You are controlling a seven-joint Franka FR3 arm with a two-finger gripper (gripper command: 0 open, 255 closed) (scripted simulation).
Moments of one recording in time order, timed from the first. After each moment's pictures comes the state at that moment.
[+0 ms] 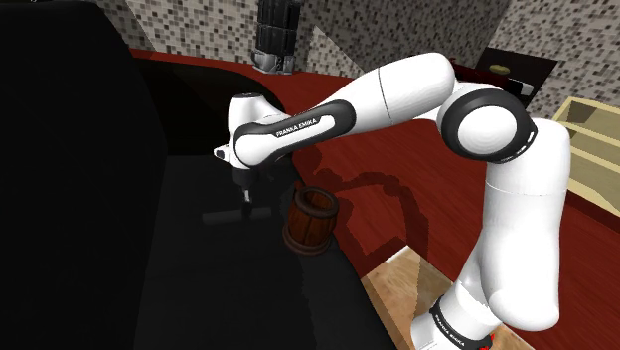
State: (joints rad) arm 0.38 0.43 0.13 -1.77 0.00 2.12 -0.68
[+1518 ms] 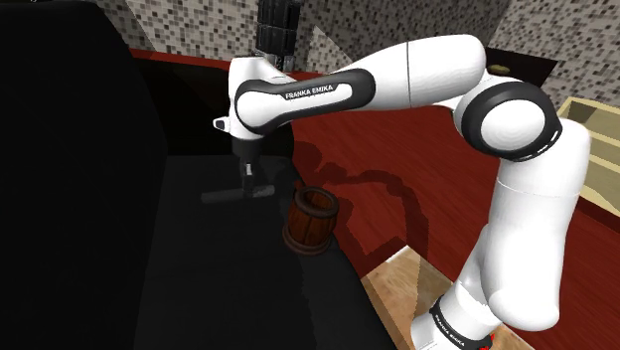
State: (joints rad) arm 0.38 0.34 0.13 -1.67 0.01 1.93 -0.68
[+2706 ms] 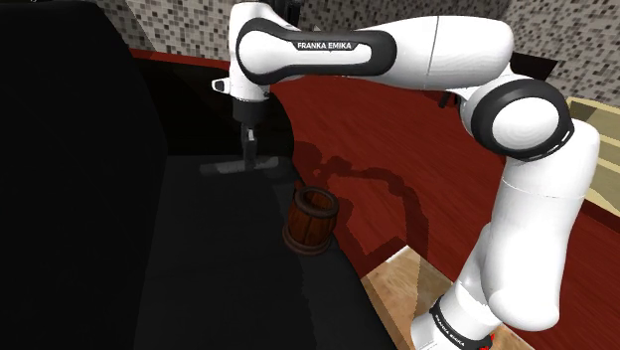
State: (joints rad) arm 0.38 0.30 0.13 -1.49 0.01 1.71 -0.67
